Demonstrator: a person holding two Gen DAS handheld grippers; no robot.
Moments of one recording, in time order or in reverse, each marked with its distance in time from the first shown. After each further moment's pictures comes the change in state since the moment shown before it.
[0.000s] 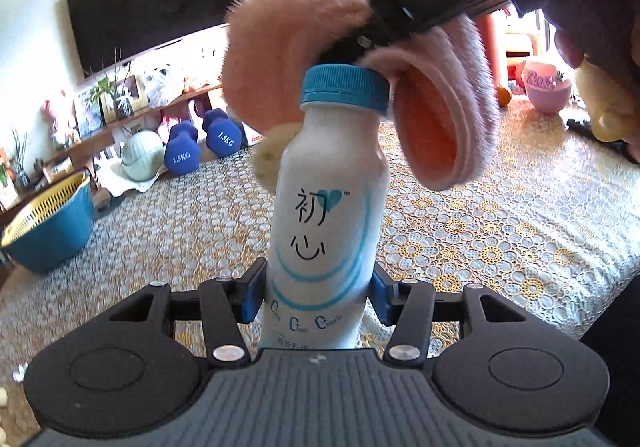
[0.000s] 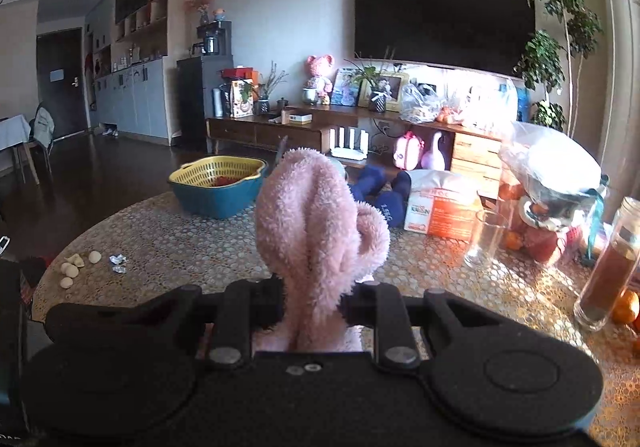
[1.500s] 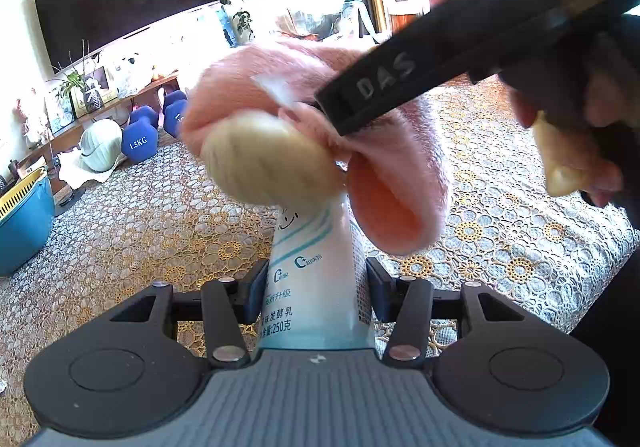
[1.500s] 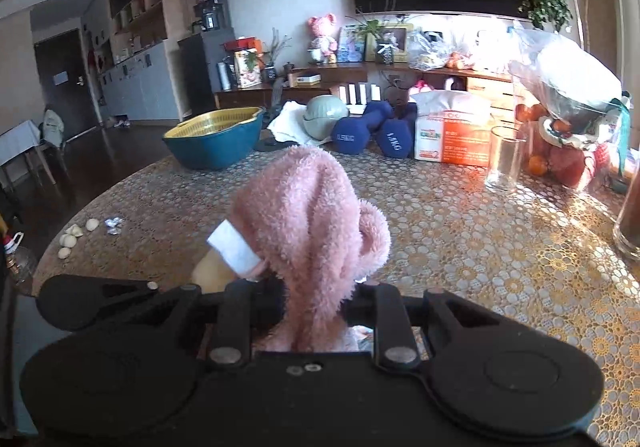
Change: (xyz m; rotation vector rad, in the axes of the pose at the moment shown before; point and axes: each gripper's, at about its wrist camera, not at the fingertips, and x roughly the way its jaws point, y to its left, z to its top) left arm 0.032 -0.014 -0.011 0.043 0.058 -0.073; right arm 0.038 -0.032 -0.046 0.089 0.100 0.066
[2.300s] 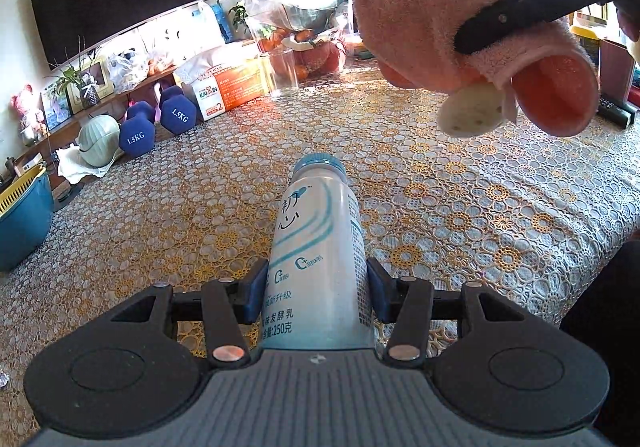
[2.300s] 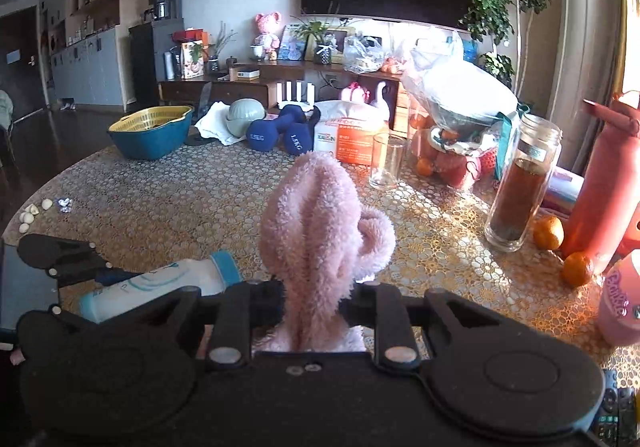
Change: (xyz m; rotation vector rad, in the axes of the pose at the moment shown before) left arm -0.008 -0.004 -0.003 0.005 0.020 -0.010; right arm -0.096 -0.040 0.001 -0.056 0.027 -0.165
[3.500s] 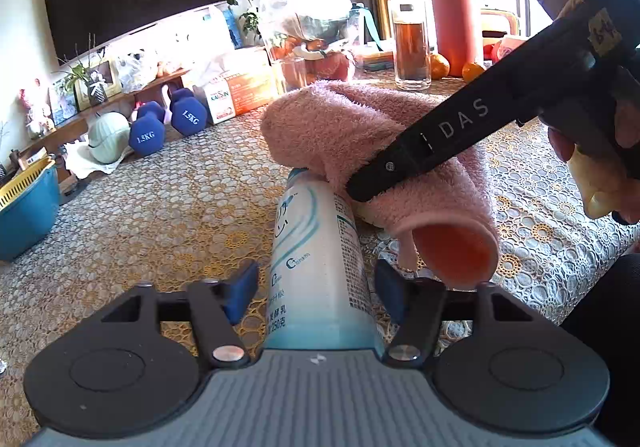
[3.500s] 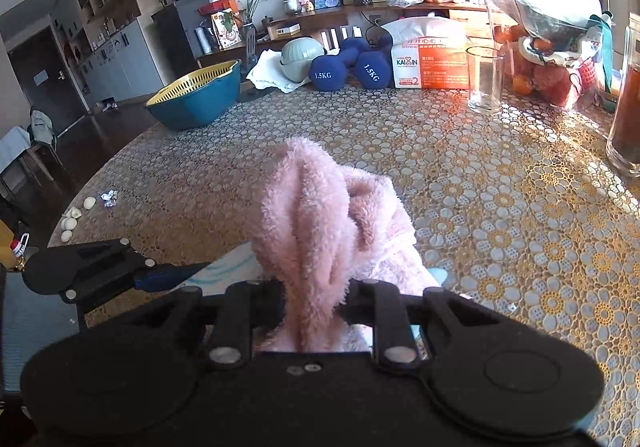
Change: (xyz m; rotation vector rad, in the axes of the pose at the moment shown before) left arm -0.010 0.009 -0.004 -0.046 -0.036 0.005; right arm 0.090 0.044 -0.014 0.167 0.152 0.203
